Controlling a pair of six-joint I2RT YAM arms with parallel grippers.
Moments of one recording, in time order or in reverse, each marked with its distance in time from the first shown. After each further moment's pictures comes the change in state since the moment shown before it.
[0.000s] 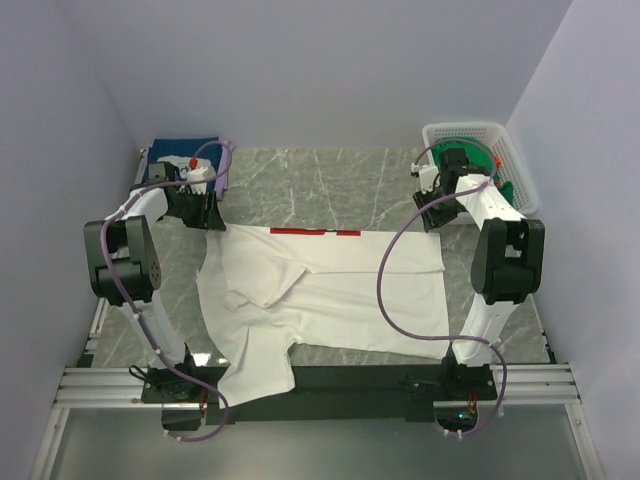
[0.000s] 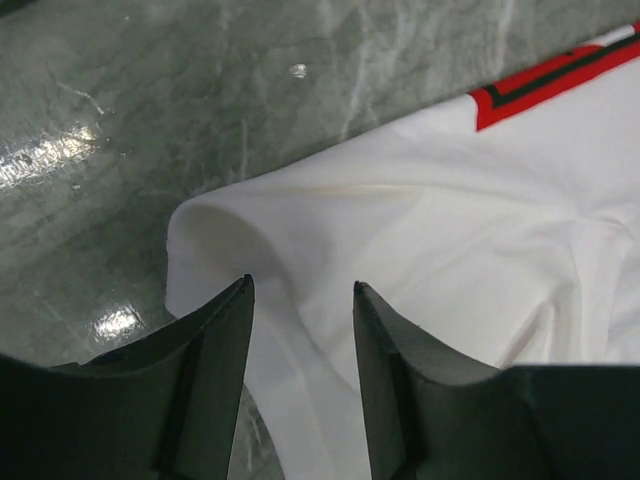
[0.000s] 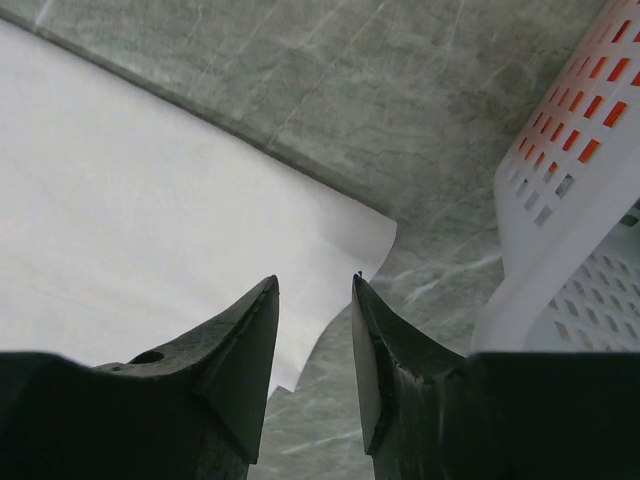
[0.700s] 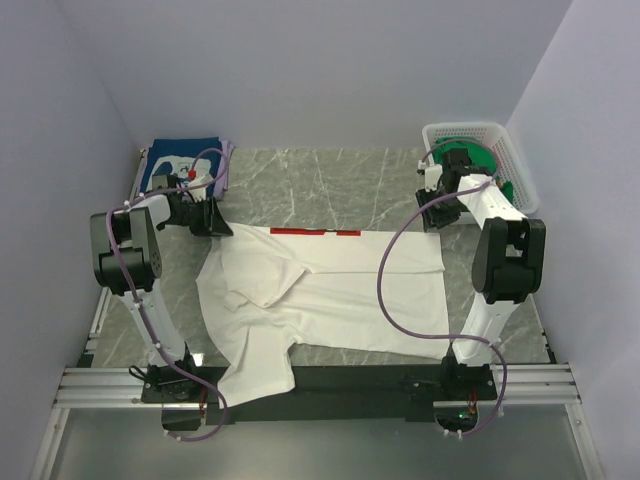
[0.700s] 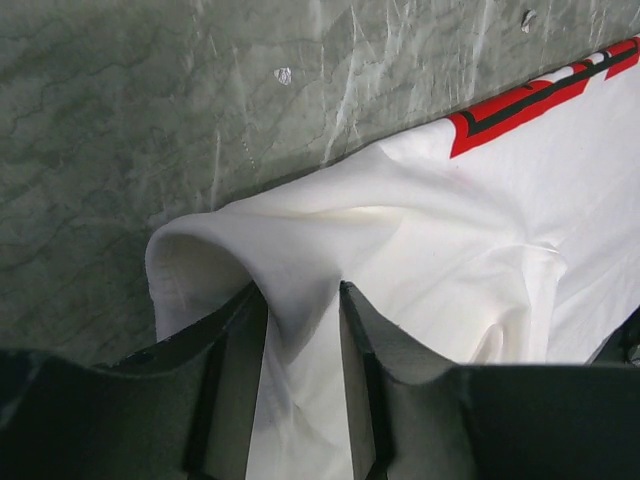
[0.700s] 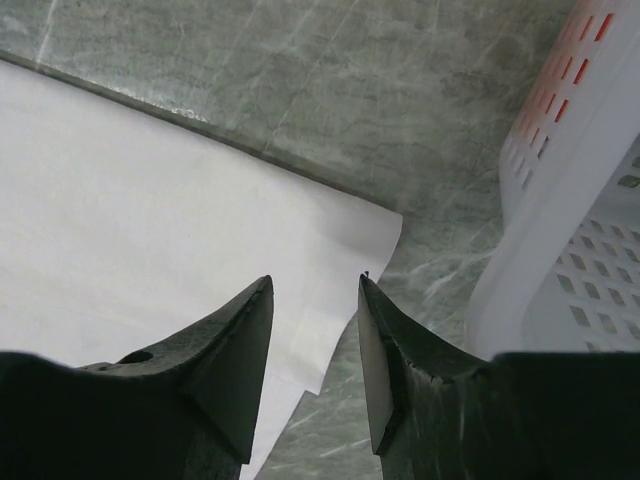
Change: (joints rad) left arm 0.024 0.123 -0.043 0.124 0.162 -0.153; right arm -0.011 0.005 0.001 0.012 -0.001 0.140
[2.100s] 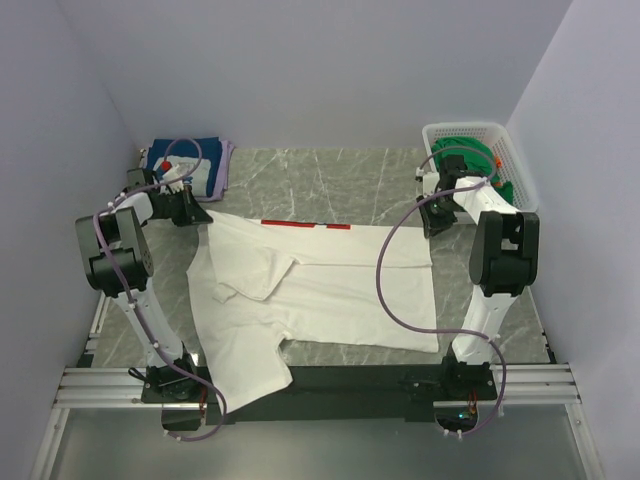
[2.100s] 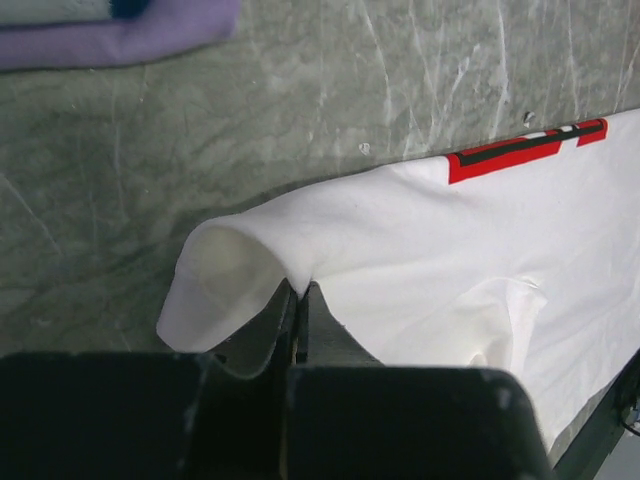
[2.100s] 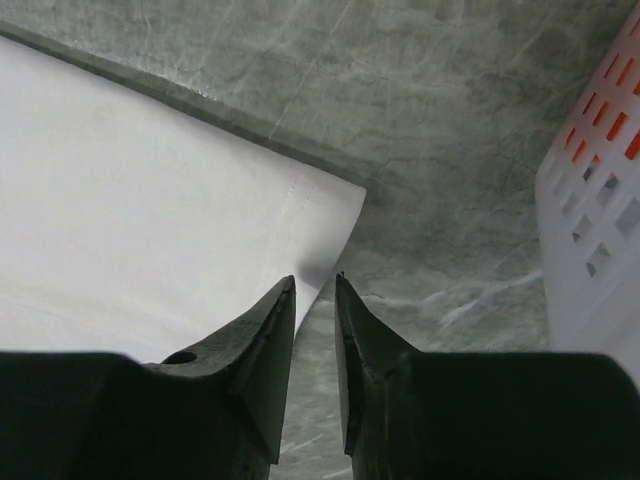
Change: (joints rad) left arm 0.111 -0.005 0.042 0.078 0.023 -0.075; right arm -0.010 0.068 -0.016 0.026 -0.014 0.002
